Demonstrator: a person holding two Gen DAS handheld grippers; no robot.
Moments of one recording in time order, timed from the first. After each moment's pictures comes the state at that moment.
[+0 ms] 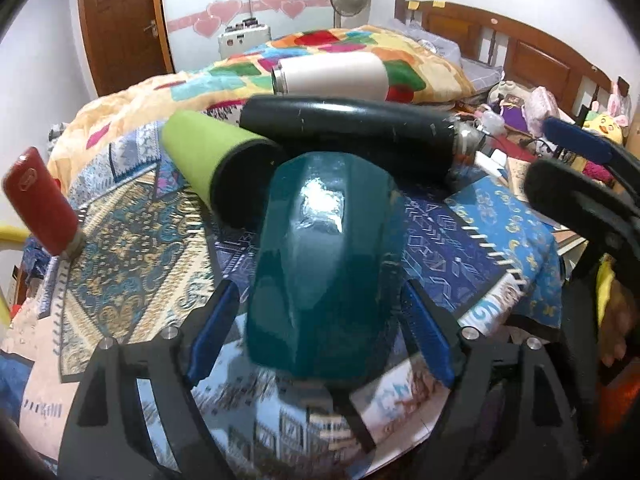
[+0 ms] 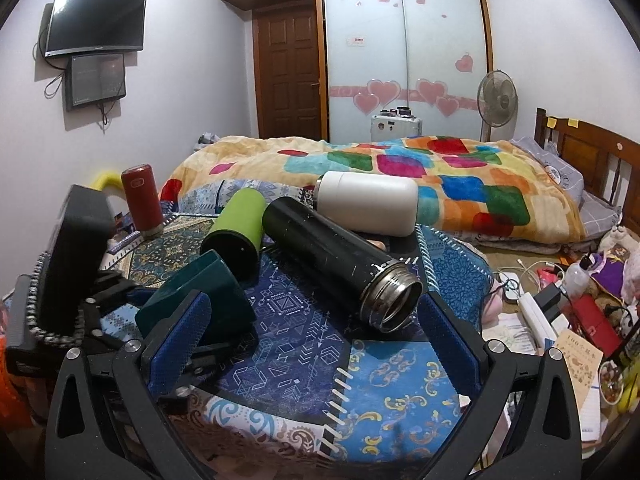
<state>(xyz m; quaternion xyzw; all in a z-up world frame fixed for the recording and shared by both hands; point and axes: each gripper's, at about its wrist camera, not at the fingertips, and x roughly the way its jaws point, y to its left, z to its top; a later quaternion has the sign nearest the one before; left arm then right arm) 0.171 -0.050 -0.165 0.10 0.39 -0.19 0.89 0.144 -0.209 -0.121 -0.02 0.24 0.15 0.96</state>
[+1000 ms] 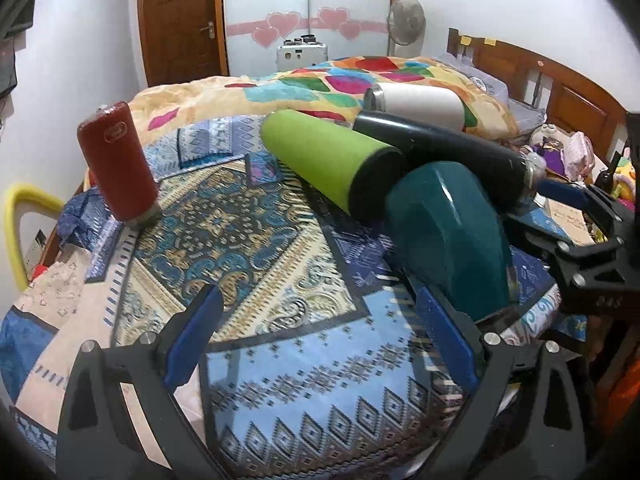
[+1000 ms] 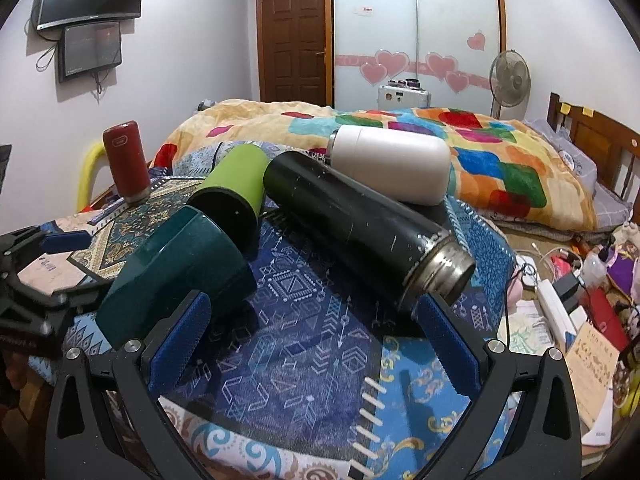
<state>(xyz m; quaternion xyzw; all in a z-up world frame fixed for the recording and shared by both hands) 0.168 0.017 -0.167 0.05 0.37 -0.12 0.92 0.181 -0.180 -0.152 -0.04 0.30 0.15 0.94</state>
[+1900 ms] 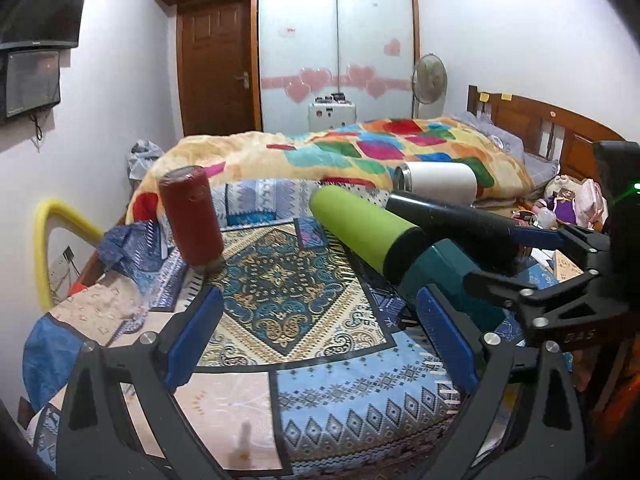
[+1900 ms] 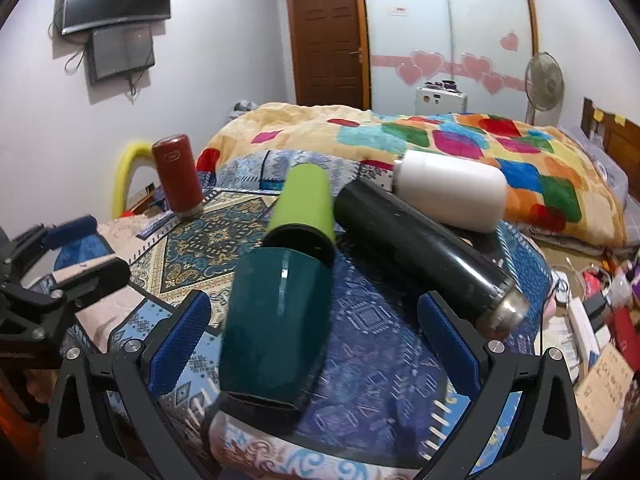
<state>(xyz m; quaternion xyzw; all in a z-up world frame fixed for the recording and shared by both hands) 0.128 0.053 -0.116 0.03 0.26 -0.07 0.96 0.183 -0.135 -0.129 -0.04 0.30 0.21 0.93</state>
